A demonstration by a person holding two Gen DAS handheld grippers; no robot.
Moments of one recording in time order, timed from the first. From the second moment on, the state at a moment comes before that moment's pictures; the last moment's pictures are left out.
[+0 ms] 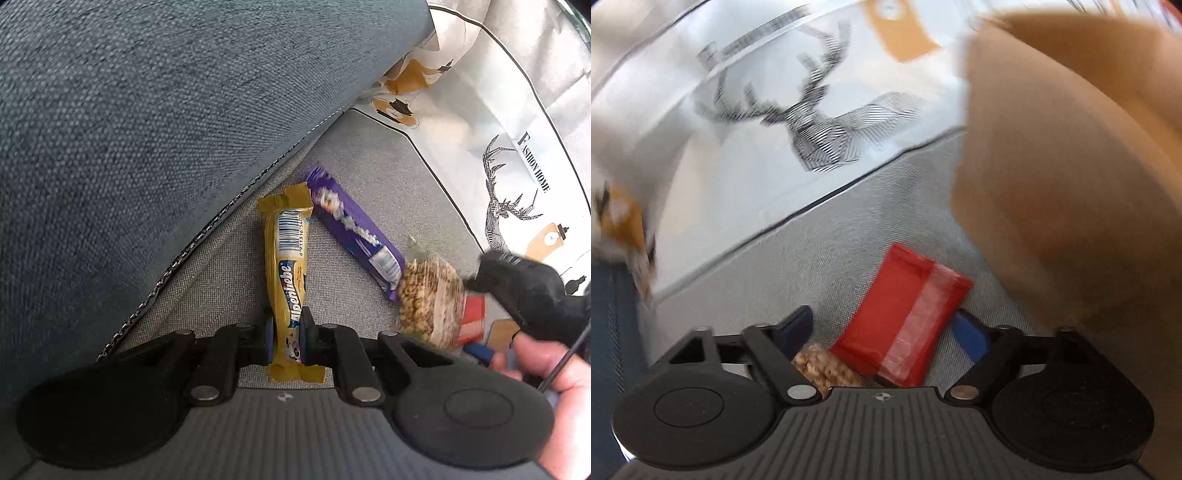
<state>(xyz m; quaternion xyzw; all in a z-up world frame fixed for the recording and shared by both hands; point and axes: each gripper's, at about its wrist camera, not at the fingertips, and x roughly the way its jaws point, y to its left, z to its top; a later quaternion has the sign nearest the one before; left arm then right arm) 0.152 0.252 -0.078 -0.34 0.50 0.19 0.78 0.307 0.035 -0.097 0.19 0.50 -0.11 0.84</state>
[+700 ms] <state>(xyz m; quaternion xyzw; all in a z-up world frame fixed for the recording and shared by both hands) 0.151 0.245 -0.074 -0.30 0.53 0.17 0.78 0.171 0.018 -0.003 0.00 0.44 0.17 0.88</state>
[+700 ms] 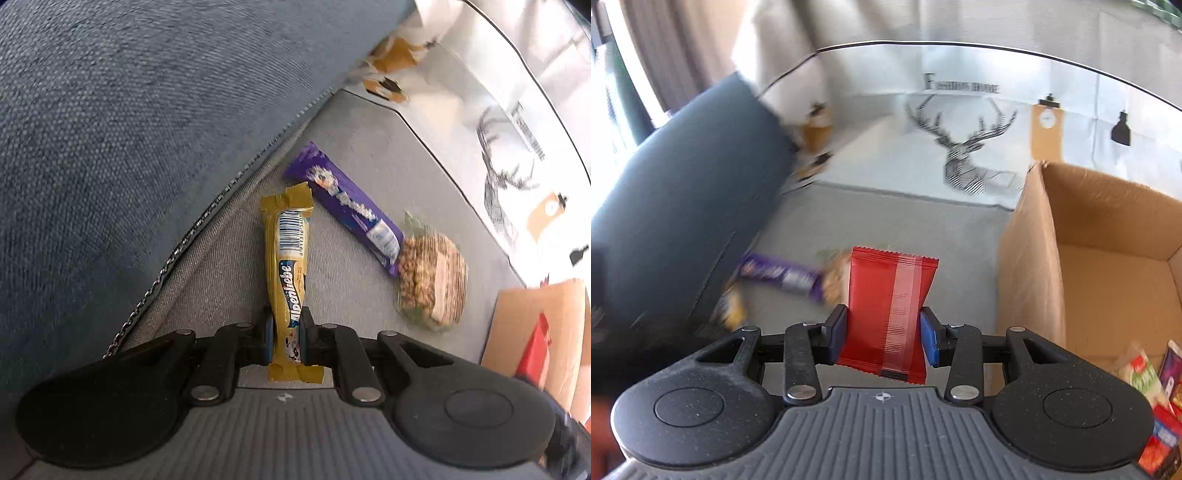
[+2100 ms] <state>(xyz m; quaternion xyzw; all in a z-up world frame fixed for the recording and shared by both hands) 0.136 0.211 -0.068 -0.20 0.54 0.13 0.80 0.071 0.029 -0.070 -0.09 0.47 0.22 0.85</state>
